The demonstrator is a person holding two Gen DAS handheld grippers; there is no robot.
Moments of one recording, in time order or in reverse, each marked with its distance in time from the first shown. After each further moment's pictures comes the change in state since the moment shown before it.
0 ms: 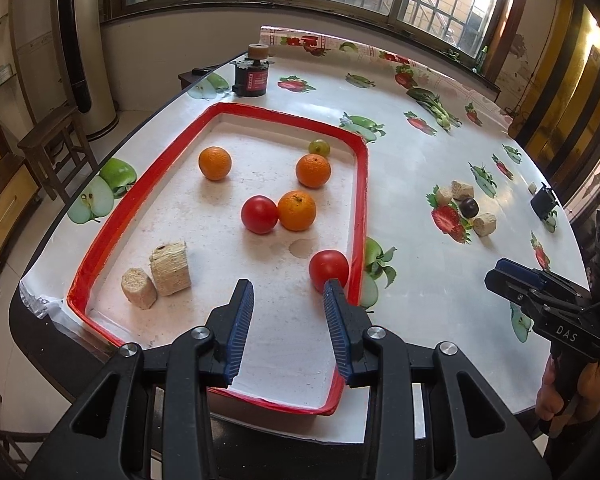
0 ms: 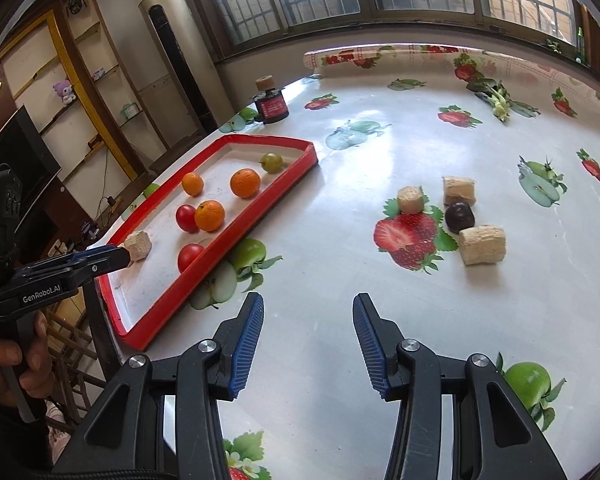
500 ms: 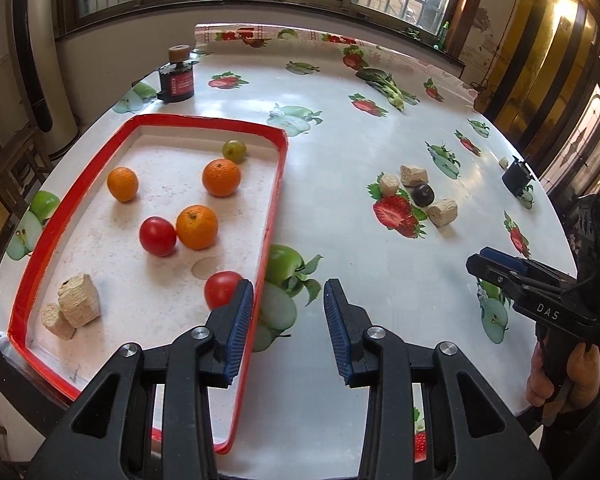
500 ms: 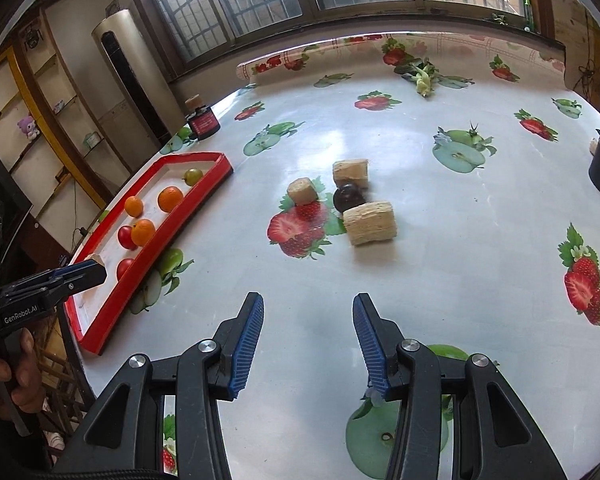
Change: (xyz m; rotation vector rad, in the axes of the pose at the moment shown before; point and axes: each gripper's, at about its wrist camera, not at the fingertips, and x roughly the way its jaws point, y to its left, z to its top) left arm 0.023 -0.066 0.014 0.107 0.030 -0.089; right arm -0.013 -0.069 -0.007 0.121 -0.015 -0.085
